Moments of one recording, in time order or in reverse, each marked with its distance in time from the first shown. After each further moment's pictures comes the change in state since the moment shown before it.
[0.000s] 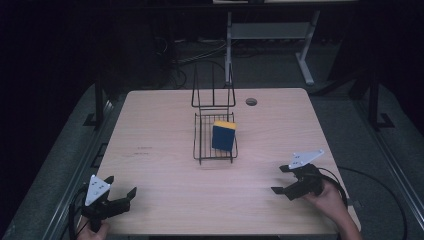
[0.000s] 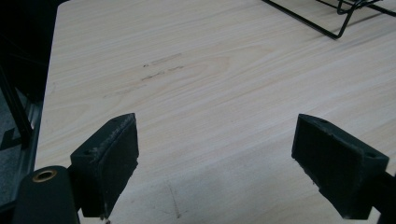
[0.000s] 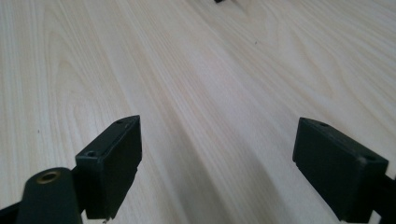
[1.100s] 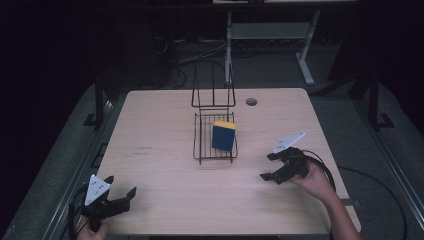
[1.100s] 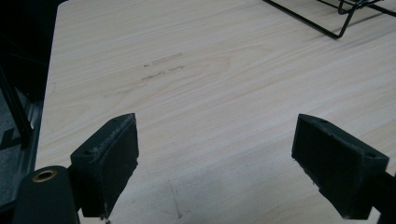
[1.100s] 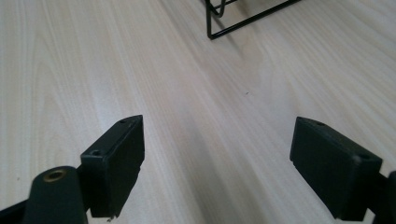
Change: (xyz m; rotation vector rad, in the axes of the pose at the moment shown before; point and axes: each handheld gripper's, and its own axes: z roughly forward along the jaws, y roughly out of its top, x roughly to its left) left arm 0.001 0.000 0.000 -0.002 -0.002 -0.001; right arm -0.019 0.050 0.021 0.052 0.052 -0.047
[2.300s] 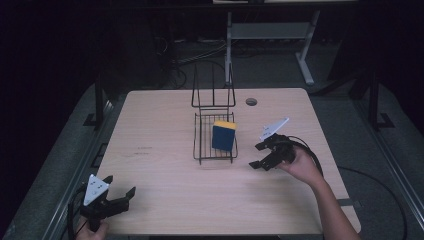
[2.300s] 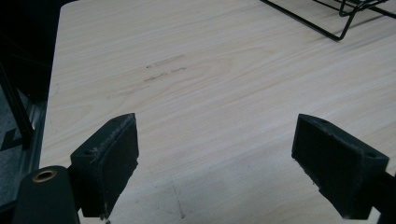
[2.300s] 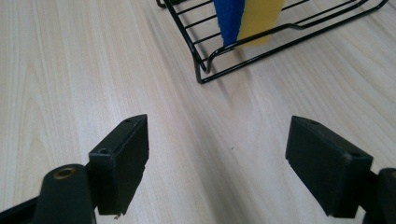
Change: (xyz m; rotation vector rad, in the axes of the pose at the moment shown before) left arm 0.001 0.000 -0.001 -0.005 0.004 -0.004; right arm -0.016 0.045 0.016 0.029 0.030 -0.050
